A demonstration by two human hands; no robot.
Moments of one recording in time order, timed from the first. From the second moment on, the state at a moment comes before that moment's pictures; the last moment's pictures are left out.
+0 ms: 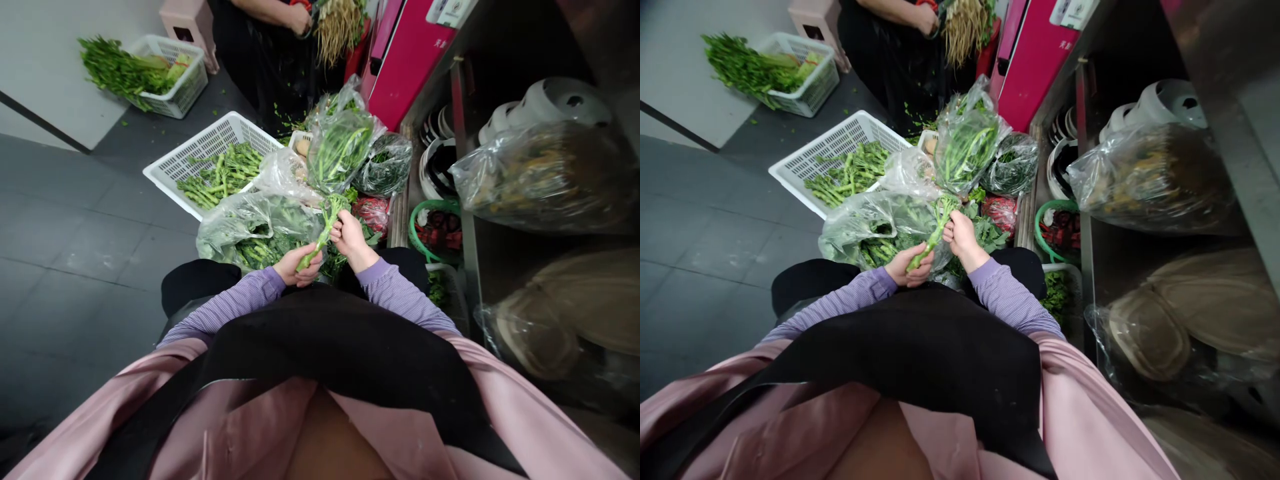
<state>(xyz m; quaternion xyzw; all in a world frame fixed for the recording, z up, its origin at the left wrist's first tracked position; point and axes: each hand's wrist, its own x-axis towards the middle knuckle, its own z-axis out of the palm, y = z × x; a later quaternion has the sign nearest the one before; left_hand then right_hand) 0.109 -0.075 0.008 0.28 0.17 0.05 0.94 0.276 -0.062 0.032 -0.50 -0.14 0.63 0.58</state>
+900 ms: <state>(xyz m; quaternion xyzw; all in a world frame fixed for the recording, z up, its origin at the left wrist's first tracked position) 0.116 -0.081 0.016 0.39 0.34 0.20 0.83 0.264 -0.084 0.017 -0.47 -0.17 0.67 0.55</state>
